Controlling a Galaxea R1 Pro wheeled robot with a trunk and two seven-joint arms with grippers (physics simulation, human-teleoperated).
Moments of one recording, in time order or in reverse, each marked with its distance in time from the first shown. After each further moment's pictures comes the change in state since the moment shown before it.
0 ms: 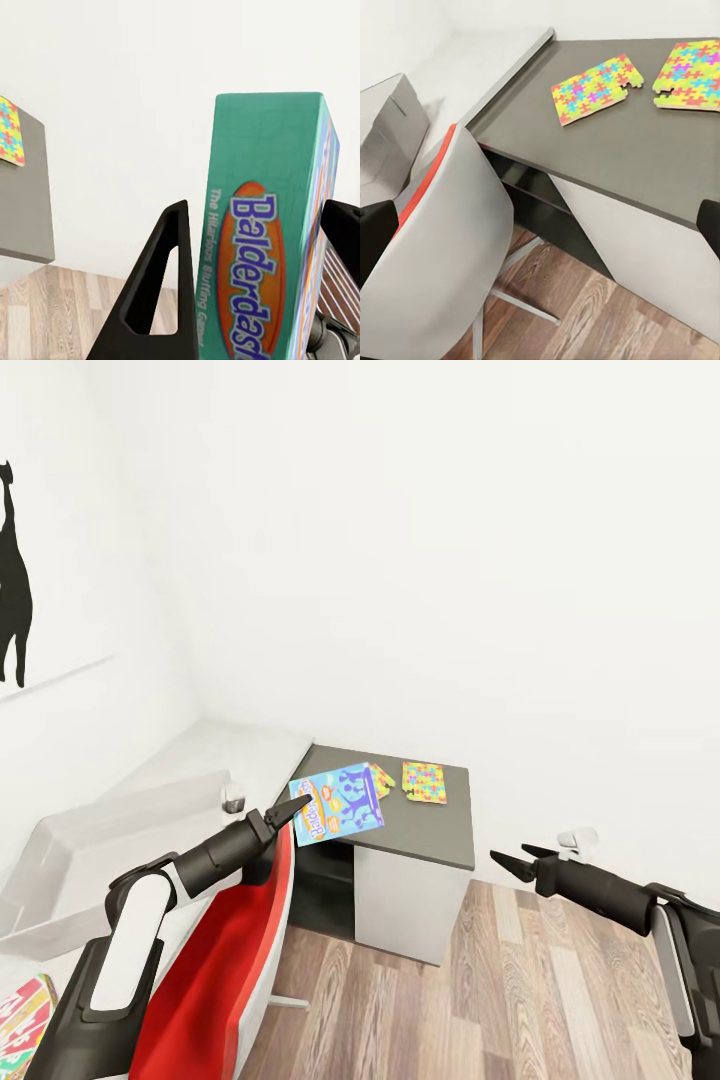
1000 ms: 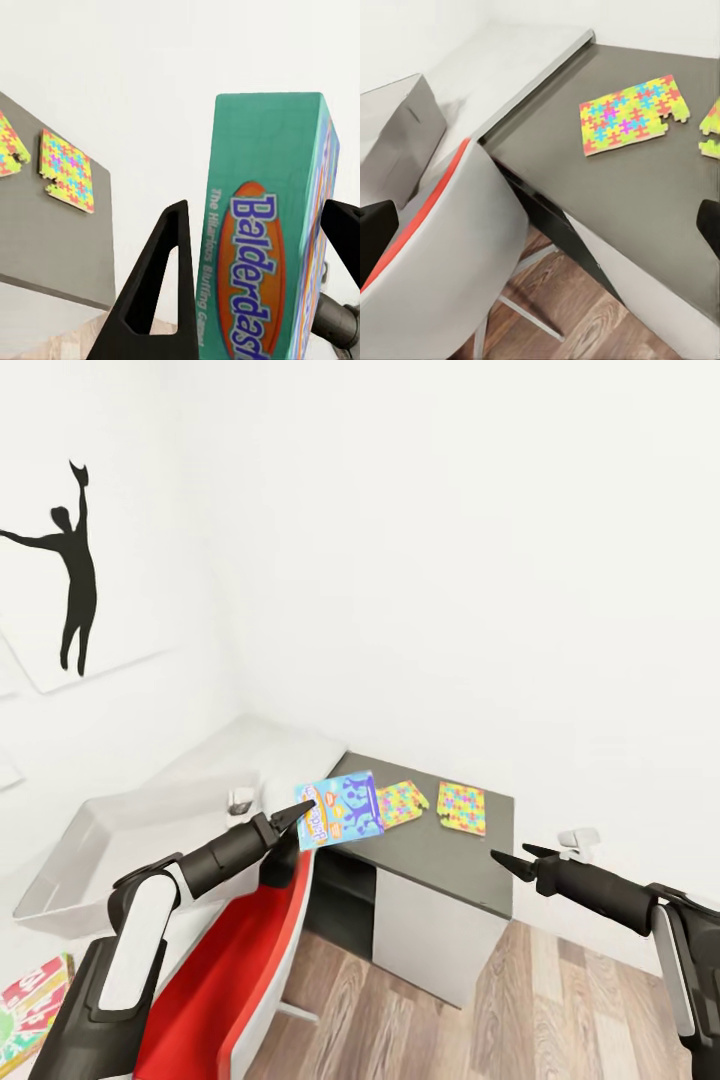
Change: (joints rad) left arm 0.000 -0.012 -0.002 0.000 -0.090 -0.002 -0.001; right arm 0.000 0.001 -0.005 -0.001 0.000 -0.001 -0.002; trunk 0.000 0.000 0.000
